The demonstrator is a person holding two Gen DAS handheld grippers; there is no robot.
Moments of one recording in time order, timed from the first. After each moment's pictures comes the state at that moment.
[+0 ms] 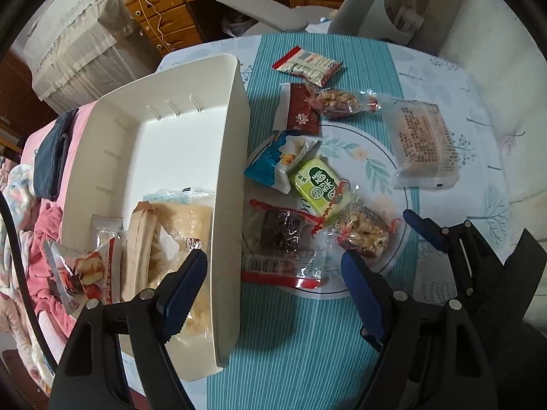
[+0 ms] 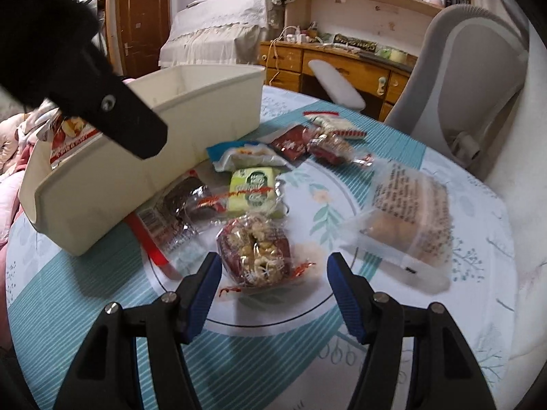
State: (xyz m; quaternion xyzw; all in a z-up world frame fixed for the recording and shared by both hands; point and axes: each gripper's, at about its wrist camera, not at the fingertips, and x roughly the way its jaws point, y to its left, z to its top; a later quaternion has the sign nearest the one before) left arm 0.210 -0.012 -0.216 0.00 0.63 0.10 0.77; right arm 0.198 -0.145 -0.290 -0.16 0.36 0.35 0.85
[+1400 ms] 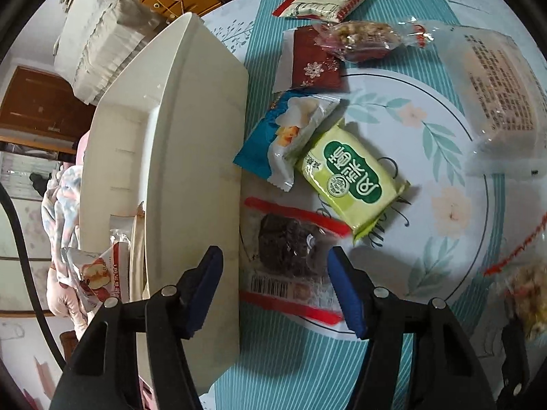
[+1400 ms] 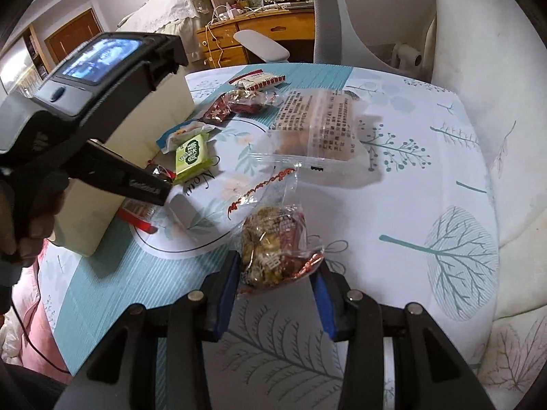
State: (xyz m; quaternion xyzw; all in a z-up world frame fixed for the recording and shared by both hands) left arm 0.250 -0.049 -0.307 0.12 0.67 0.22 0.70; right arm 0.196 -0.237 -0.276 -0.04 0.48 0.27 0.83
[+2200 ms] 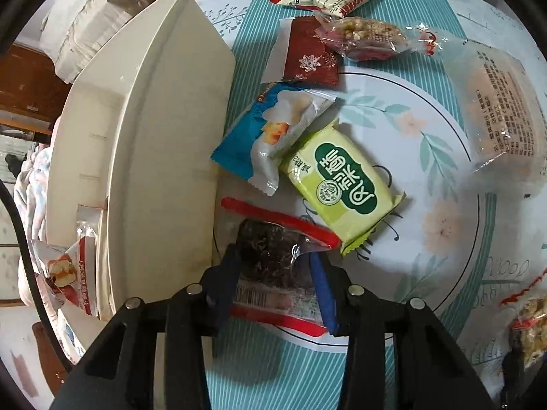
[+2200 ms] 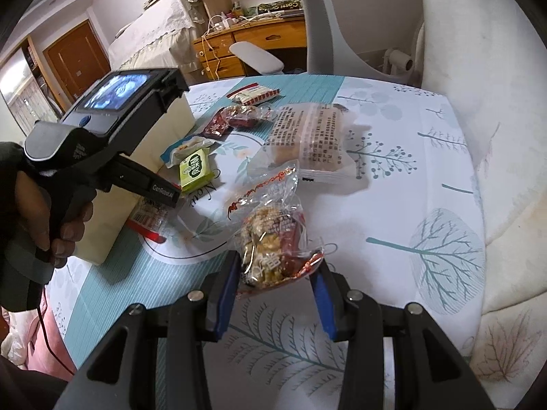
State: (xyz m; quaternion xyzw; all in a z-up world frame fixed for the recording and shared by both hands) left arm 0.260 -0.033 -0.320 0.06 0.68 0.19 0.70; right arm 0.192 -0.249 -0.259 -0.02 0.47 0.26 0.84
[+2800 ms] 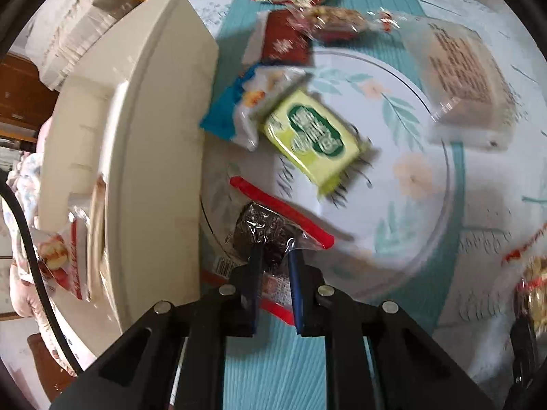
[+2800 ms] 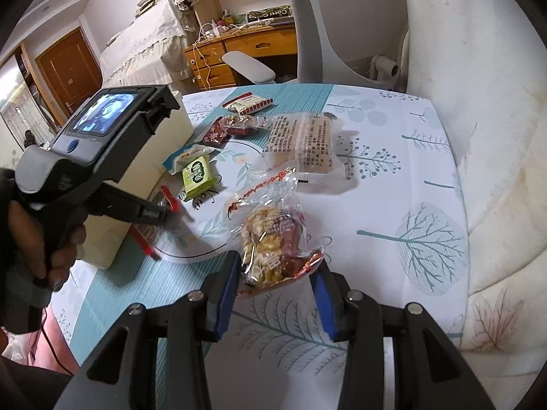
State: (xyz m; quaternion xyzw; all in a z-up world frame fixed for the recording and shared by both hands) left arm 0.220 -0.057 -0.303 0.04 0.69 0.14 0.71; right arm 0.176 -0.253 -0.243 -0.02 0.47 0.24 0.85
